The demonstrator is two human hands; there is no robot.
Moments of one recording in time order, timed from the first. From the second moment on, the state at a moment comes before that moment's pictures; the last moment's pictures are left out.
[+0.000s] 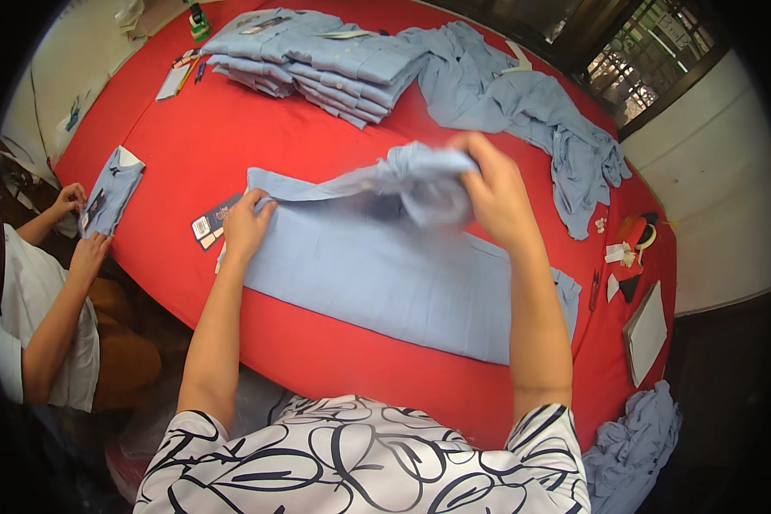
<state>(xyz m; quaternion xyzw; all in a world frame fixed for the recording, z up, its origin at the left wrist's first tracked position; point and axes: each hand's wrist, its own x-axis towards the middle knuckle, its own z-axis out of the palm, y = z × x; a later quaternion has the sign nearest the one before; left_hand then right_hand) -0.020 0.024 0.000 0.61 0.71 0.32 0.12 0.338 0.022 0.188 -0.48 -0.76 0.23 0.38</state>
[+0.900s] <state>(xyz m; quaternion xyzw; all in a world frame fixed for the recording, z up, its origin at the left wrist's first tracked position) -0.046 0.019 0.002 0.68 0.57 0.36 0.28 0.248 -0.069 0.060 -0.36 -0.90 0.01 0.25</state>
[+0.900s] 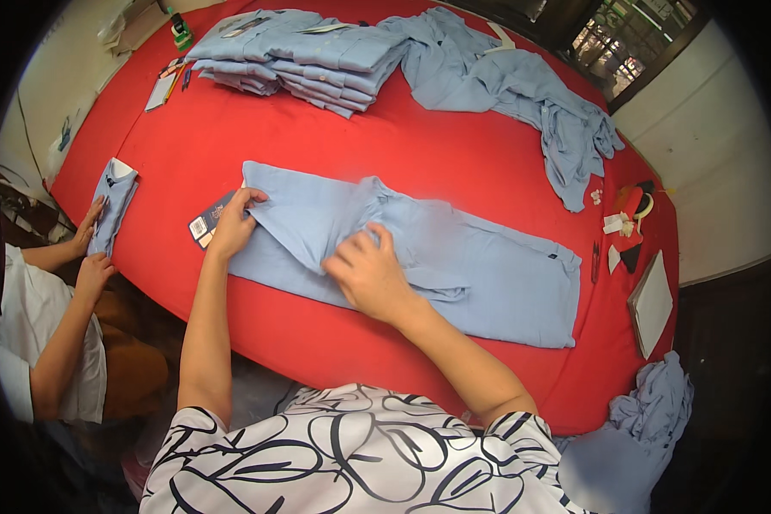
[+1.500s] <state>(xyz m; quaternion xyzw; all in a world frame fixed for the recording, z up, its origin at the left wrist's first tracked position) -0.033 0.007 0.012 0.71 0.63 0.32 0.05 0.276 -0.076 0.054 -0.45 -0.84 0.16 0.26</state>
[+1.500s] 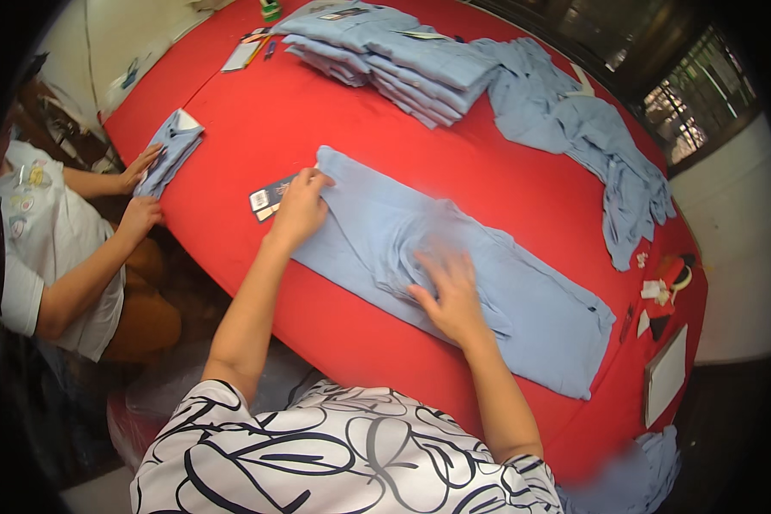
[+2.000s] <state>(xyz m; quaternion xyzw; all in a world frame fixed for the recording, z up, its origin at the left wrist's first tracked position) 0.112 -0.054 0.001 0.79 0.55 0.28 0.03 0.546 -0.200 0.003 -0.94 -0.32 -0.06 0.06</state>
